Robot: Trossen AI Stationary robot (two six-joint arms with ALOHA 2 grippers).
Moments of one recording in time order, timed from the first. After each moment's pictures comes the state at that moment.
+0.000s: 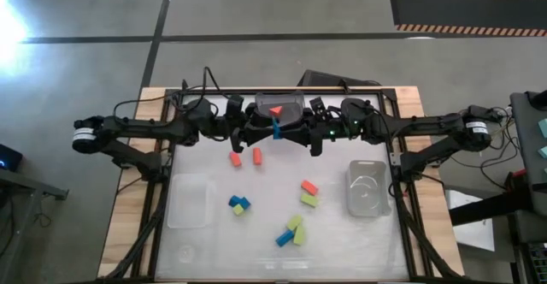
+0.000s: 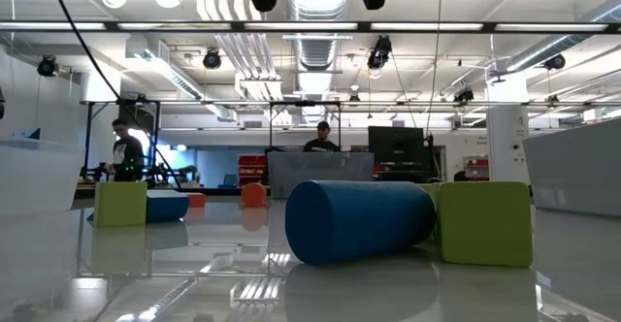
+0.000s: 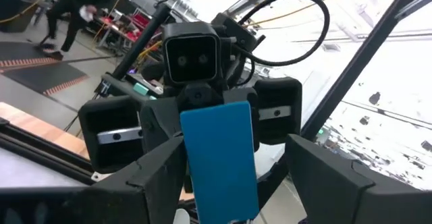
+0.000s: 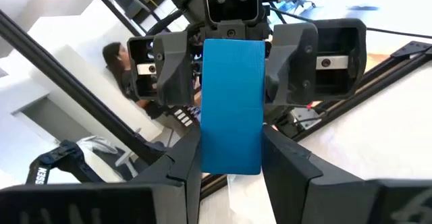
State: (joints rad) left arm 0.14 1.28 0.91 0.65 0.22 -0.66; right arm -0.10 1.35 1.07 0.29 -0.18 0.68
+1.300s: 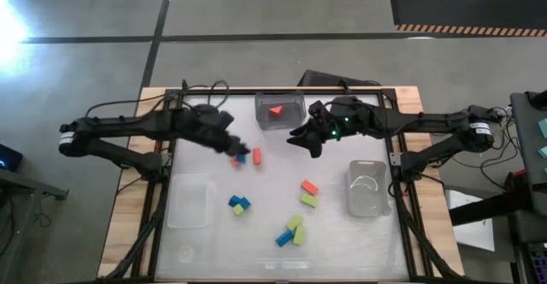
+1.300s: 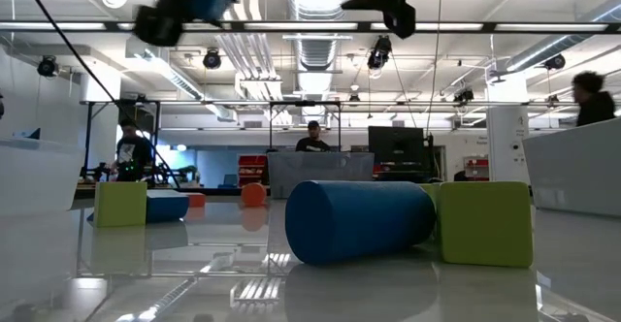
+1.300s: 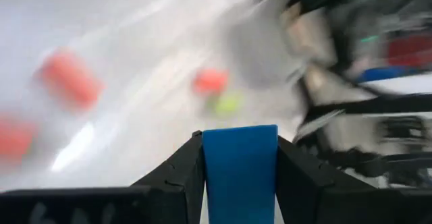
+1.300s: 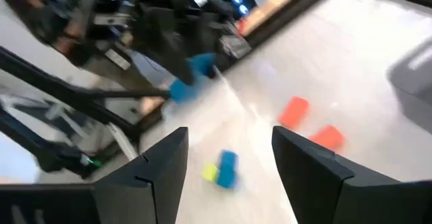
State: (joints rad) left arm 0.09 1.10 1.07 -0.62 0.15 -1.06; right arm -0.13 1.32 1.14 -0.19 -0.18 0.60
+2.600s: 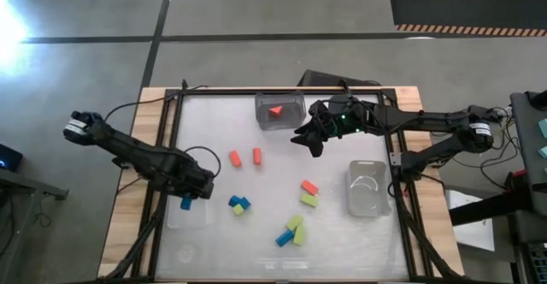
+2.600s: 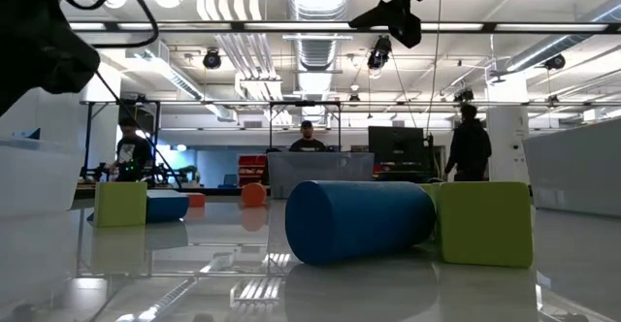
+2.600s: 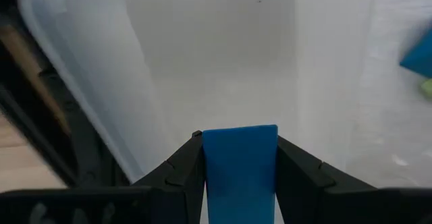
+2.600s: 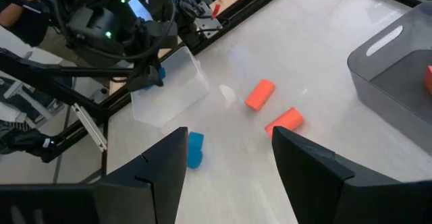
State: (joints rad) left arm -0.33 1.13 0.74 -1.09 0.25 -1.76; right arm -0.17 1.33 1.14 -0.29 -0.18 0.52
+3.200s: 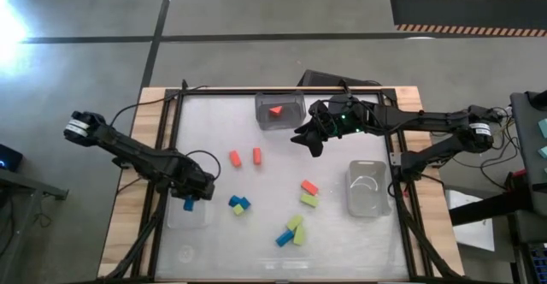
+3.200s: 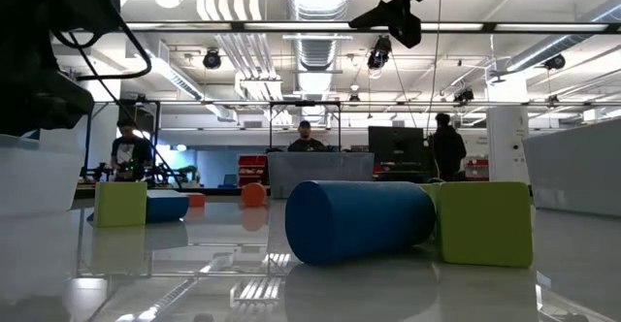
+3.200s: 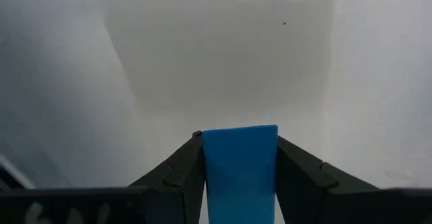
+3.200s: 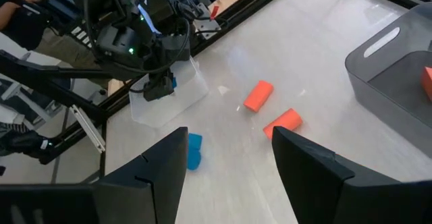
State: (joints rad) left arm -0.33 1.14 0.58 -0.90 0.25 -1.77; right arm -0.17 1.33 1.14 -0.29 -0.17 0.52
